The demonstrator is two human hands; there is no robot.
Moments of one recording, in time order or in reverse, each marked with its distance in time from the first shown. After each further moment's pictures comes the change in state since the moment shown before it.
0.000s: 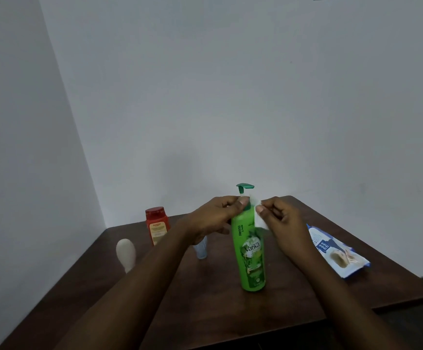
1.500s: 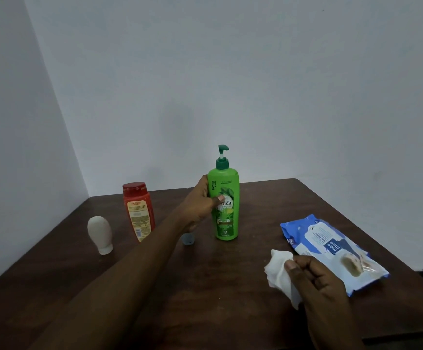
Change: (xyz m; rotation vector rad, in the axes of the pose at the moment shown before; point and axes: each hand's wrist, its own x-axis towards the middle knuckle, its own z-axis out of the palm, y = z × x) left_hand 0.103 -0.117 -0.010 -0.341 0.286 -0.002; right_hand -0.085 0.037 -0.026 0.054 0.154 0.518
